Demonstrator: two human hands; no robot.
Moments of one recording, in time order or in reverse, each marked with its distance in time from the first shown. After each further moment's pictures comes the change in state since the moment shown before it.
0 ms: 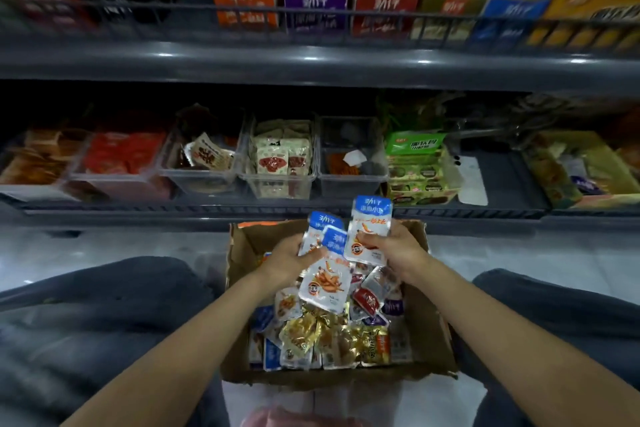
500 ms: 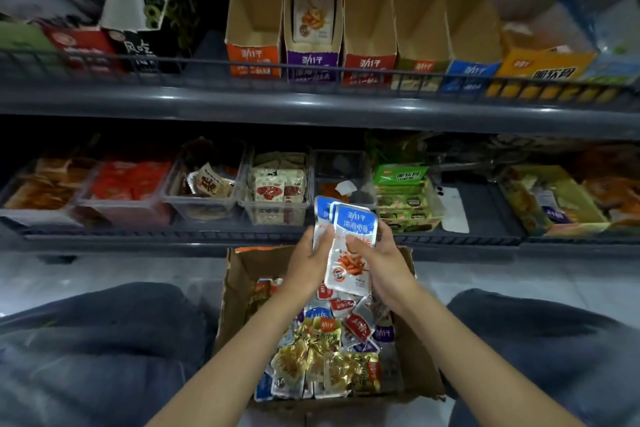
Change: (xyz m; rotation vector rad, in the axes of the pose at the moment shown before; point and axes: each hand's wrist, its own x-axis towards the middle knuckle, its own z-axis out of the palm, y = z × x) left_hand -0.029 0.072 0.038 -0.232 0.237 0.245; right_hand -0.051 -0.031 0.025 0.211 -0.016 -0.257
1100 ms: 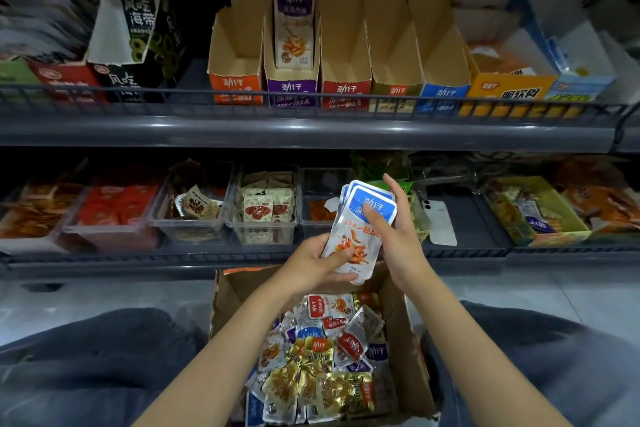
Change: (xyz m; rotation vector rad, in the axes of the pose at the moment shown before) left_hand 0.014 0.040 0.009 -0.133 -0.368 -0.187; right_hand 0.001 -0.070 -0.014 -0.067 0.052 -0.349
